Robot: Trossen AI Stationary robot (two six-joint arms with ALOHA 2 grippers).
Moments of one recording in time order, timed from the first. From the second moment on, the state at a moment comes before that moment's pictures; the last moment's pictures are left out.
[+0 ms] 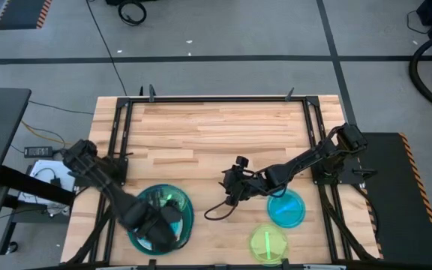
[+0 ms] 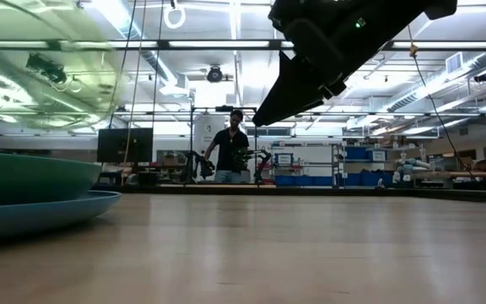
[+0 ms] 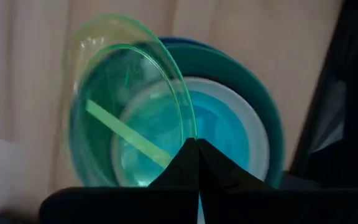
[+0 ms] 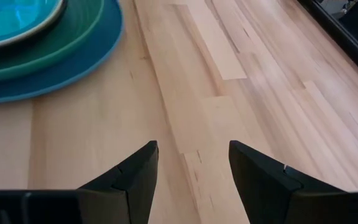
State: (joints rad) left arm -0.74 1.76 1.67 -1.34 -0.20 -0.93; right arm 0.35 1.76 1.04 -0.08 0.61 0.29
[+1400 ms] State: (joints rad) left arm -0.89 2.09 1.86 -1.47 -0.13 -1.13; right arm 0.35 1.76 0.99 -0.01 0.49 0.24
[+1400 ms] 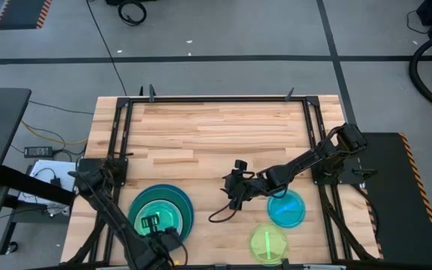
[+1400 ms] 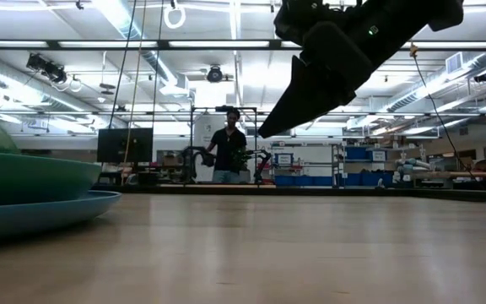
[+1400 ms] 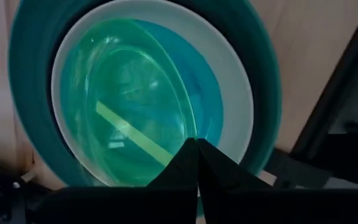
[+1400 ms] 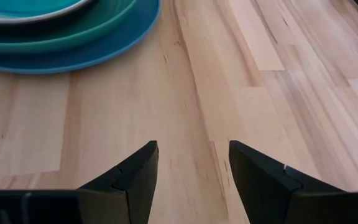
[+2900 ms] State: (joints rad) left arm -0.59 2.09 1.68 -0.74 -0.55 0.06; right arm 0.33 1.62 1.04 -1.07 -0.09 0.33
